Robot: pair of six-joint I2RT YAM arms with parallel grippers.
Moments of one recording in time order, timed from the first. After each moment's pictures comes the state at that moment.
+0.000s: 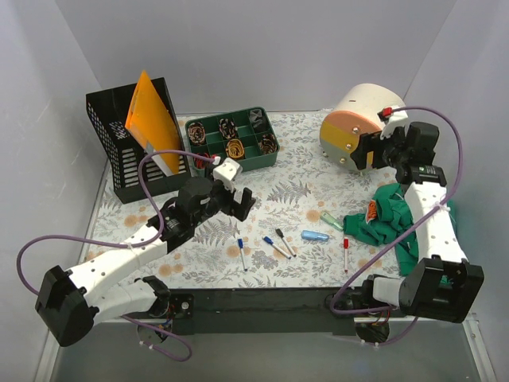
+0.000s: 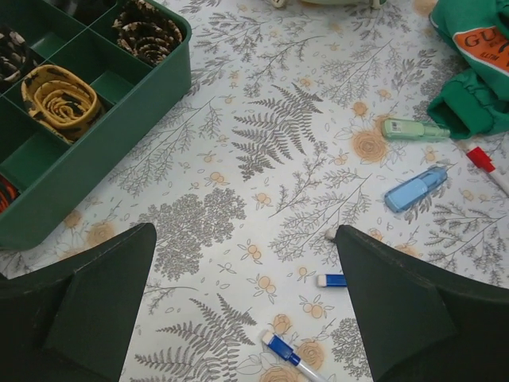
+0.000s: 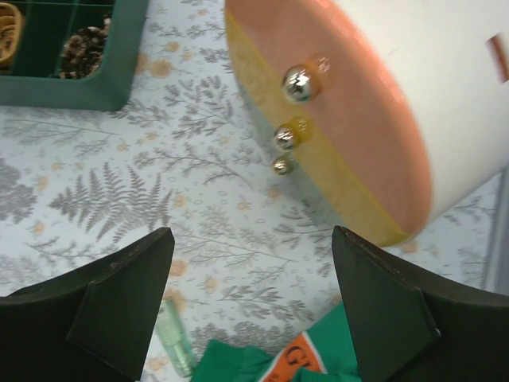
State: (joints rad) left arm -0.76 1.03 0.73 0.02 -0.06 -0.05; right arm -0.11 1.25 1.13 -0.36 -0.45 -0.21
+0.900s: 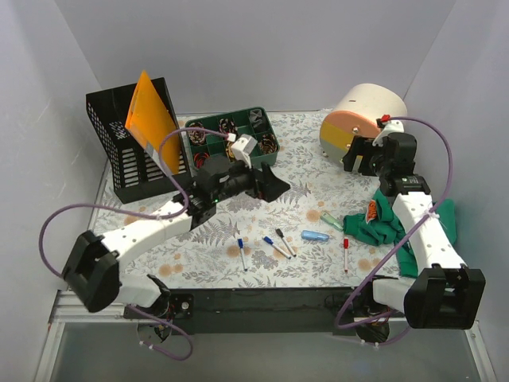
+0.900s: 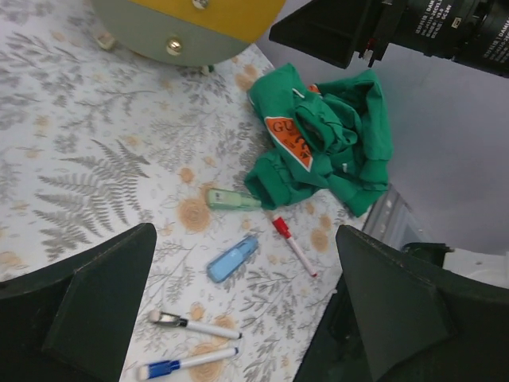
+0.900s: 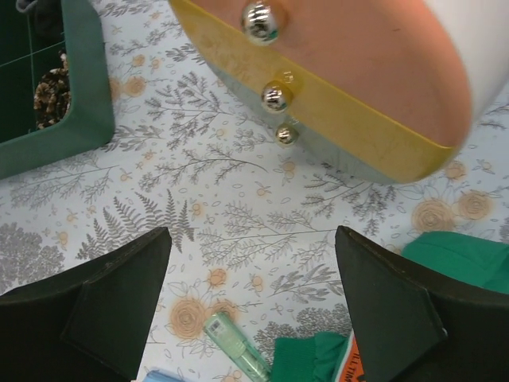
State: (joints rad) left arm -0.75 1.29 0.90 0.24 0.25 -0.51; right arm 0.04 1.18 0.96 -0.27 -0.13 0.17
